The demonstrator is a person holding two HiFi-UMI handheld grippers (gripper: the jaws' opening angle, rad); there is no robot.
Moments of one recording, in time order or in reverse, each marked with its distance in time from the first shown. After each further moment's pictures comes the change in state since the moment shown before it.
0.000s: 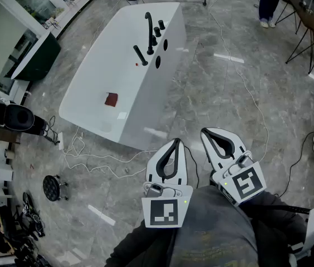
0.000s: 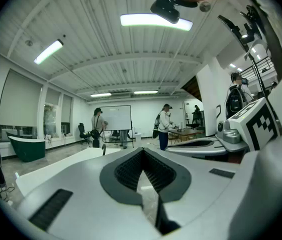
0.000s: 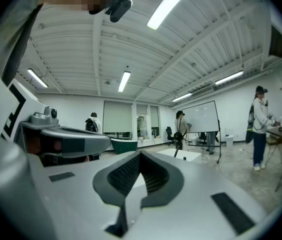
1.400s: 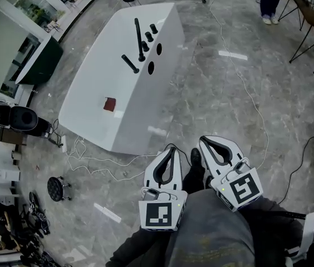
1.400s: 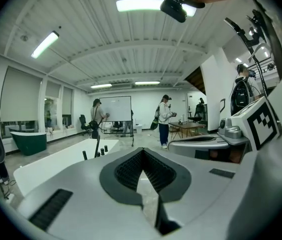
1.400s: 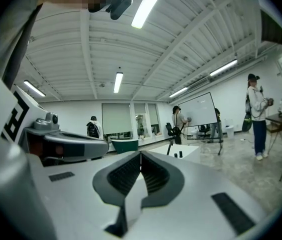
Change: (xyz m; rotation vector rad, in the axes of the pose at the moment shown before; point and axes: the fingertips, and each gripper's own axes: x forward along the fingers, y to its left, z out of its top) left arm 0.080 -0.062 -0.022 -0.026 0.103 0.044; right arm -0.025 -0.104 -0.029 0.085 0.018 0.034
